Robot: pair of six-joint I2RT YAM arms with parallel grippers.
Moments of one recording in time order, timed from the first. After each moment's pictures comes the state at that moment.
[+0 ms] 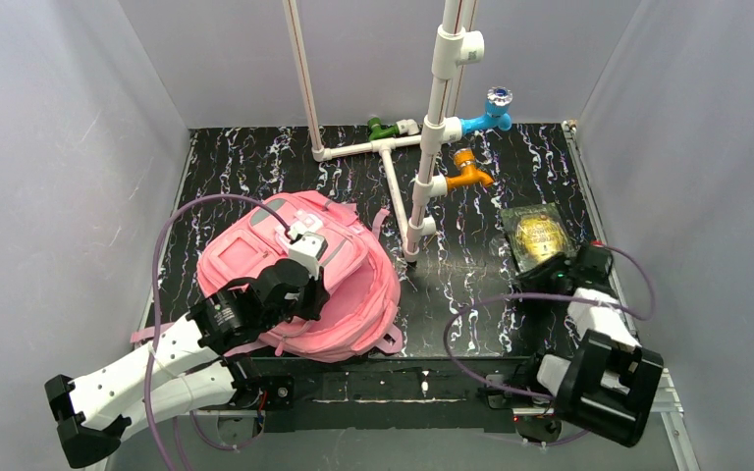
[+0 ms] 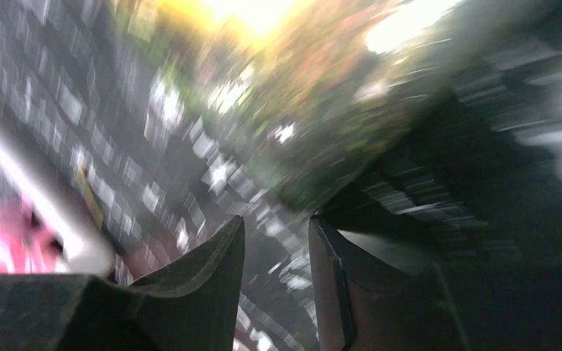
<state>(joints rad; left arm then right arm) -0.97 0.74 0.76 -0.73 -0.29 -0.46 -0.32 1.09 0.39 -0.24 -0.35 0.67</state>
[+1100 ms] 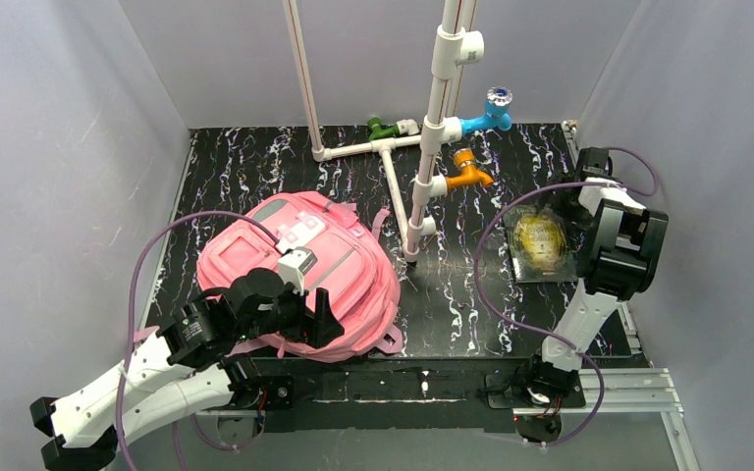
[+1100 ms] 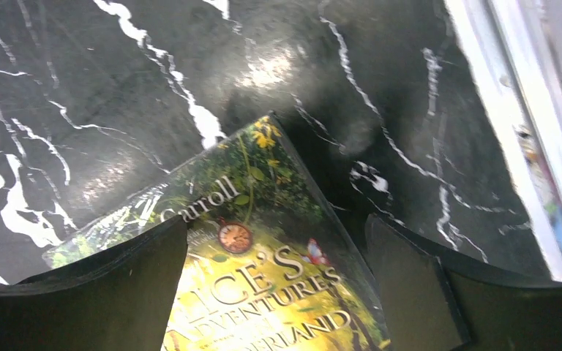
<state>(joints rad) -0.97 0.60 0.79 -0.87 0.01 -0.60 -0.25 1.93 1.32 -0.43 0.05 0.27</state>
